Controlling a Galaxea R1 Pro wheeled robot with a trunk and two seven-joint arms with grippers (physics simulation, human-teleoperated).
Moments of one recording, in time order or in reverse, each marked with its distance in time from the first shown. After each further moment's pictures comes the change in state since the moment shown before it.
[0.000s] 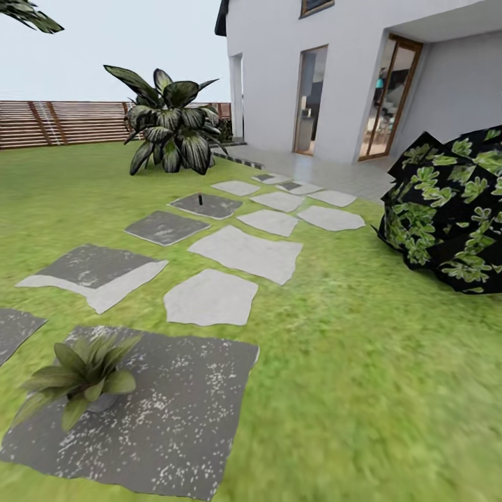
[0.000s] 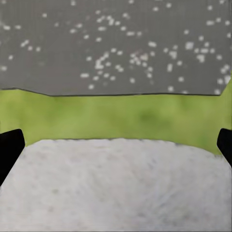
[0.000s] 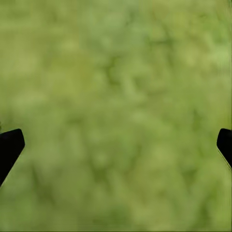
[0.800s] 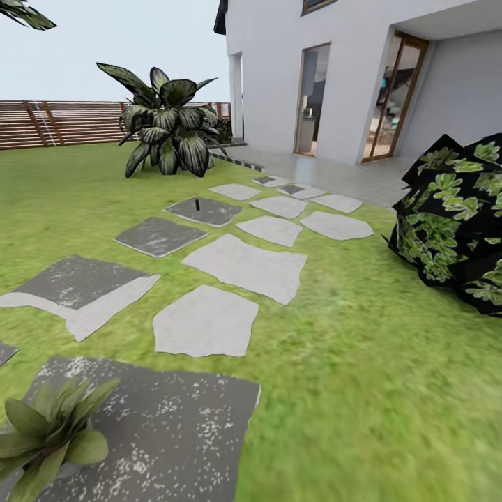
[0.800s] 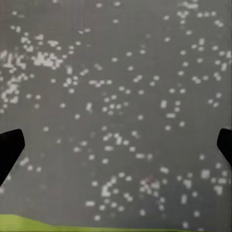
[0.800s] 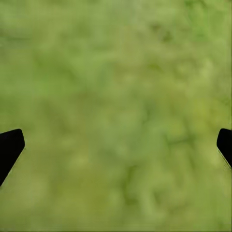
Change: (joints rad) left arm 0.000 0.000 0.000 0.000 0.000 0.000 0.000; right arm 0.000 0.001 0.000 0.000 0.001 0.000 0.000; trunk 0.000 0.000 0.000
